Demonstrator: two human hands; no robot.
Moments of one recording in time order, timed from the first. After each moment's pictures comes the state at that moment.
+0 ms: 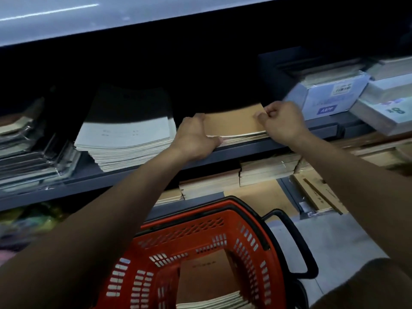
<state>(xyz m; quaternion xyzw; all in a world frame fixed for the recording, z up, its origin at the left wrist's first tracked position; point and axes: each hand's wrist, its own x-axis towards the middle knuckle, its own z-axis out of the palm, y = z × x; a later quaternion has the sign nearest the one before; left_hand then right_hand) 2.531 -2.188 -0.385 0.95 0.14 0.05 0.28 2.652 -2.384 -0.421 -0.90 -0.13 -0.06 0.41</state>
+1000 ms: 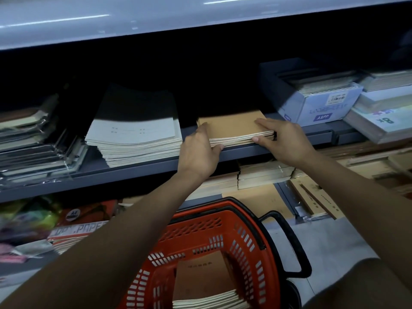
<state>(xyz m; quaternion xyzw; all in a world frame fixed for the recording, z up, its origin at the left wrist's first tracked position) 2.502 -2.205 -0.413 0.94 0.15 0.17 0.25 2.618 -2.409 -0.426 -0.91 -0.27 -0.06 0.31</state>
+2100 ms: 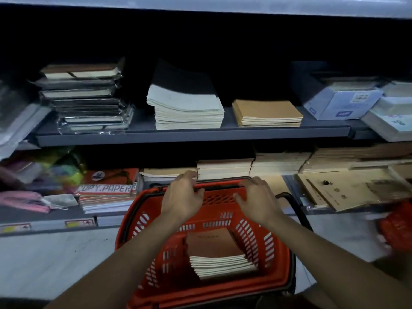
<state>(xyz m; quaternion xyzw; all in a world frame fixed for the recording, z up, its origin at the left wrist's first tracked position) 2.327 -2.140 -0.522 0.92 0.22 0.11 0.31 2.428 -2.341 -0.538 -0.95 -0.26 0.05 0.16</state>
